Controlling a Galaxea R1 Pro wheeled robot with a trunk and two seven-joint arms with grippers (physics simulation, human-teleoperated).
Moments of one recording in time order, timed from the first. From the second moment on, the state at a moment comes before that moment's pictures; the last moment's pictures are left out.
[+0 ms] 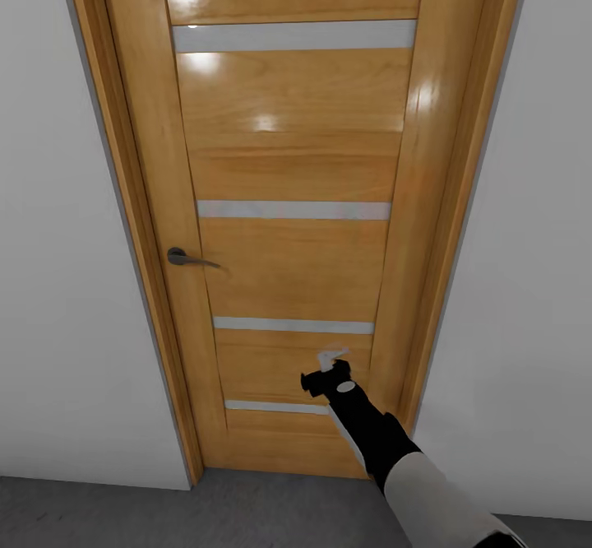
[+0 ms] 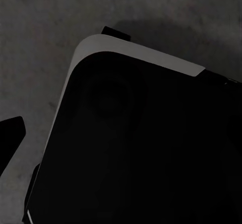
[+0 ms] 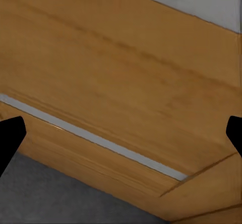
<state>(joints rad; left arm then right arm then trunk) 0.00 0.00 0.02 -0.09 0.34 -0.05 0.01 -0.70 0.17 0.35 -0.67 0.05 0.30 -0.10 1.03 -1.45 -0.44</state>
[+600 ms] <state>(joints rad) 0.00 0.00 0.02 -0.09 0.35 -0.05 0.01 -0.87 0.17 0.43 -0.75 -0.06 0.31 0.05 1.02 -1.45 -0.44</state>
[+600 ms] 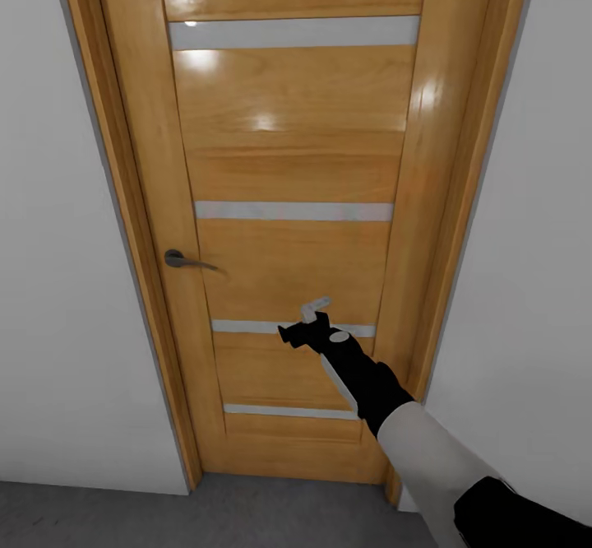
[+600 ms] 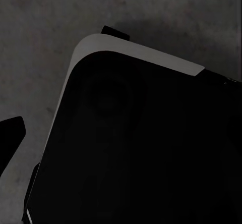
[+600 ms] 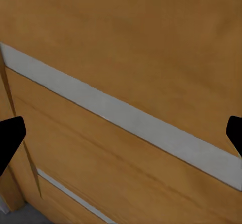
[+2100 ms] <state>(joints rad) 0.00 0.00 0.02 -0.09 0.33 -0.05 0.00 -0.89 0.17 0.51 -0.62 -0.05 0.29 0.00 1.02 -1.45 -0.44</state>
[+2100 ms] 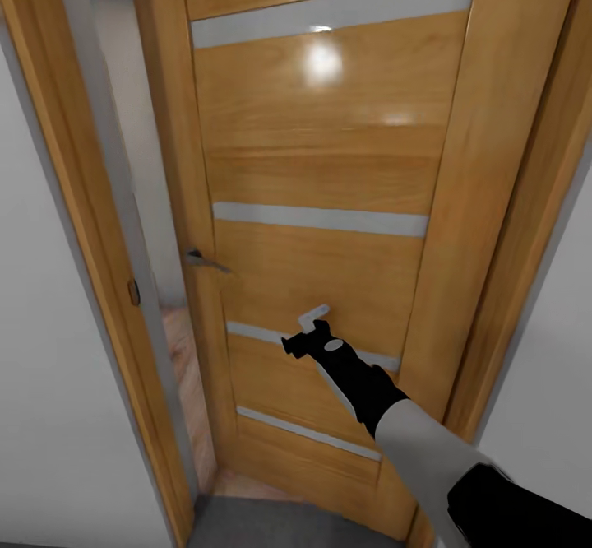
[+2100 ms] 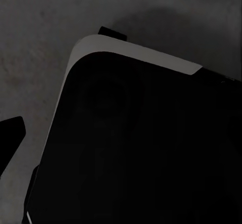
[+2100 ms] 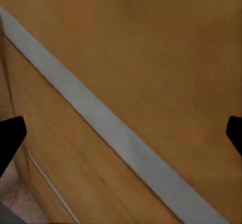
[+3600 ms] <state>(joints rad) 0.00 0.00 0.02 -0.09 0.33 -0.05 0.00 -0.89 0.17 0.51 -0.64 0.01 0.26 -0.14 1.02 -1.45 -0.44</state>
